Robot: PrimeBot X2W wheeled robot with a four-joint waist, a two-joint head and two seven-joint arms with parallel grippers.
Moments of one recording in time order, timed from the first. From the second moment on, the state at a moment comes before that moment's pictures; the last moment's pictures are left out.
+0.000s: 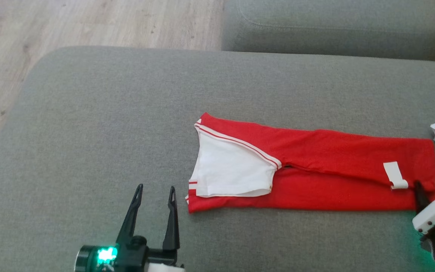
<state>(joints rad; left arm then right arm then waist) 0.00 0.23 -0.62 0.05 -0.29 0.45 -0.25 -0.40 -0.45 0.47 1.10 1.09 0.13 -0.14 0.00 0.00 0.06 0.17</state>
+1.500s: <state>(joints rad) 0.11 0.14 -0.42 0.16 -0.12 0.19 -0.25 -0.38 -0.19 0.63 0.44 0.86 0.13 0.04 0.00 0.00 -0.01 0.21</state>
